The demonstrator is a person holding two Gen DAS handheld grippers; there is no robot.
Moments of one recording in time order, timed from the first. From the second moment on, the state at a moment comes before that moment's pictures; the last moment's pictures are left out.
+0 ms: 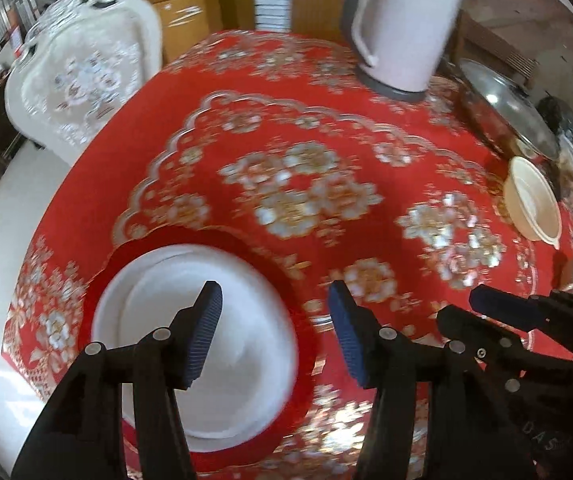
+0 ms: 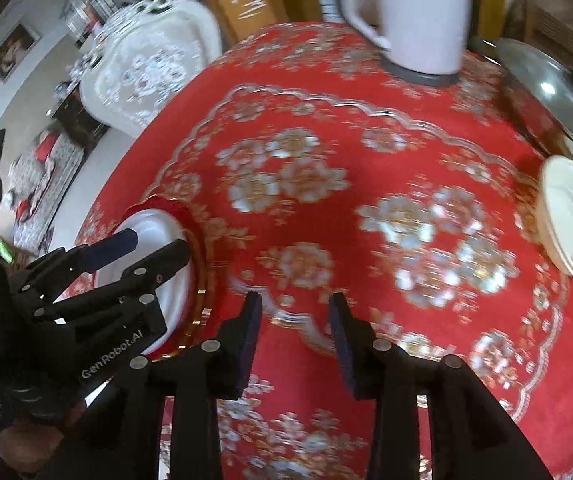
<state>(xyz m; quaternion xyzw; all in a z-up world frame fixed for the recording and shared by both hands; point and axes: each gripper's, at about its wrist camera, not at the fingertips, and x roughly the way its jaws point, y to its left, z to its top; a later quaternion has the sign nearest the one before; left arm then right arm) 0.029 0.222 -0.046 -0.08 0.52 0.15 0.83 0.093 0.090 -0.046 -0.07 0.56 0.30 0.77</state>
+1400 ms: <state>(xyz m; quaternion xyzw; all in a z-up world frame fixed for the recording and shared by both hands) 0.221 -0.011 -0.071 -0.04 0.55 -0.02 0.83 0.249 -0.199 -0.079 0.11 0.57 0.08 0.81</state>
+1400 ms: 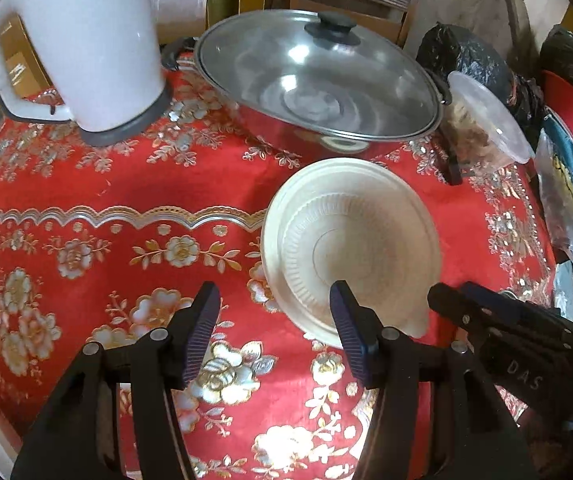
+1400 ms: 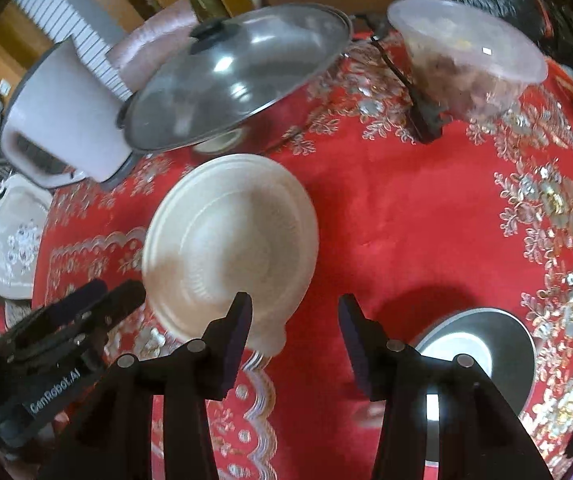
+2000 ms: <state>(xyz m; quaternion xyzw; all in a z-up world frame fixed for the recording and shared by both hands) 0.247 -0.023 -0.118 -0.04 0.59 -0.02 0.80 0.273 -0.187 -0.115 0.11 0.58 0.09 0.80</state>
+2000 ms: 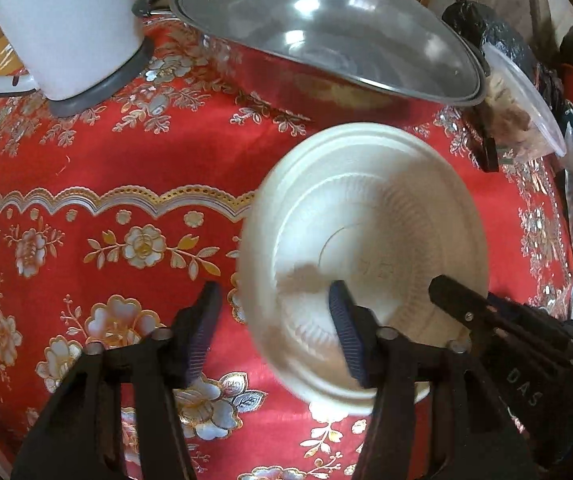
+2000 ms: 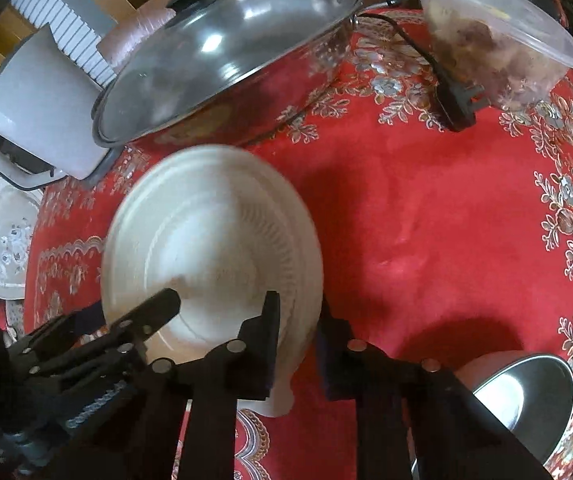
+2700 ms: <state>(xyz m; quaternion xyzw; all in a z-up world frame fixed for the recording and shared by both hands) 0.170 0.031 -0.075 -0.05 0.58 0.01 0.81 0.207 -0.142 -0.064 0.10 0.56 0.15 0.81</state>
